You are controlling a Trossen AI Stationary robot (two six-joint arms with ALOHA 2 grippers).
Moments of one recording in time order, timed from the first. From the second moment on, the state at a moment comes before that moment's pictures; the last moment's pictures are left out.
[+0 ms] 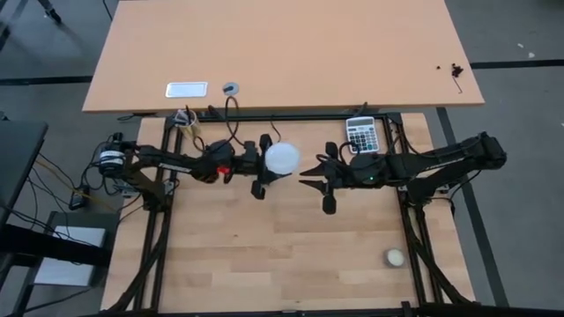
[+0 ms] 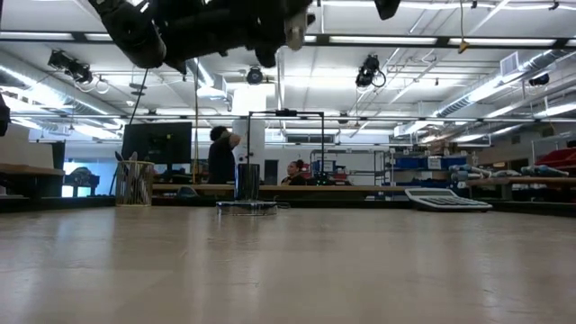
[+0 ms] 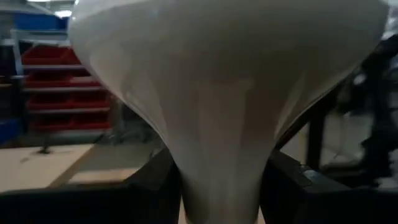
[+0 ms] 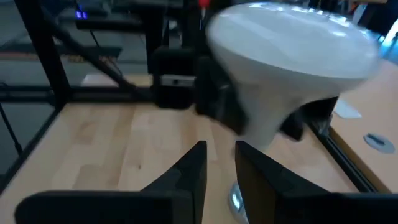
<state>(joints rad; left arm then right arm) 0.16 1.53 0.75 1.01 0.28 -0.04 0.17 1.23 1.01 -0.09 0.29 0.02</state>
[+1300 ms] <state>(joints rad) 0.32 1.81 0.41 1.50 0.14 -0.02 0.01 1.24 0.71 0.28 0.15 0.00</state>
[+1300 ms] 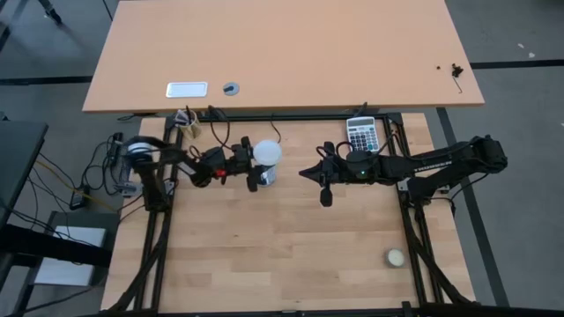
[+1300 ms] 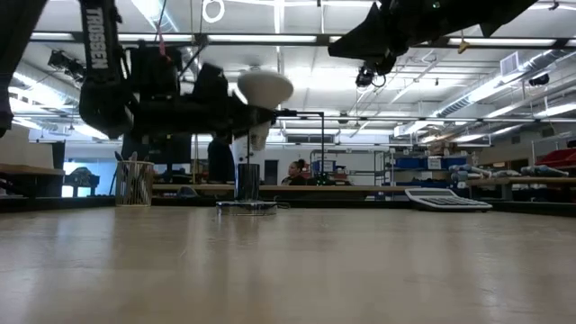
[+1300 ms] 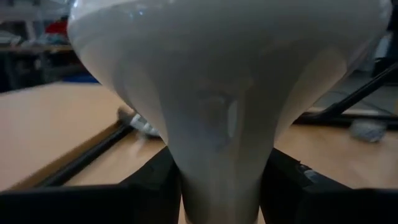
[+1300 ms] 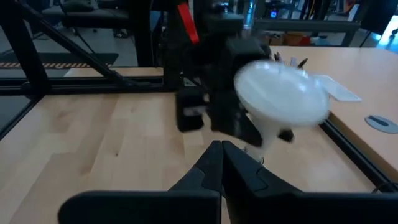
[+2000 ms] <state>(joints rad) 0.32 1.90 0.38 1.56 0.10 -0.03 0.01 1.24 0.71 0.31 0.15 -0.01</state>
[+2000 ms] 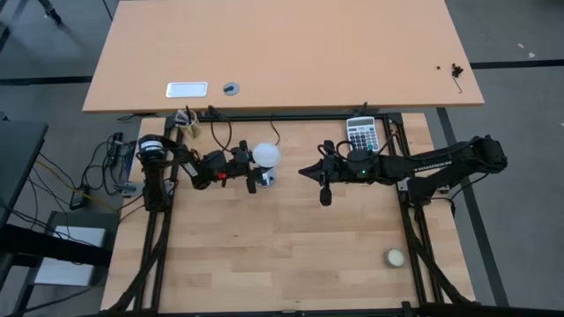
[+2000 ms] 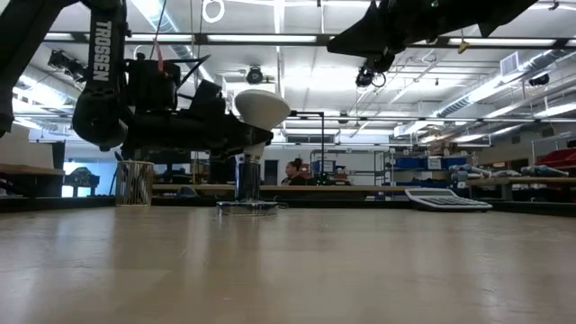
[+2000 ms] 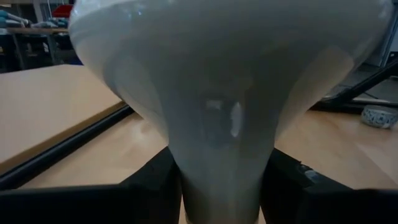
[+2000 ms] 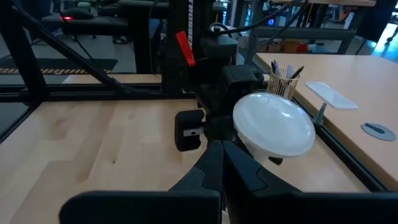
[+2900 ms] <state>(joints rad) 0.22 2.06 0.58 1.57 0.12 -0.03 -0.01 1.30 0.76 0.26 0.17 0.06</state>
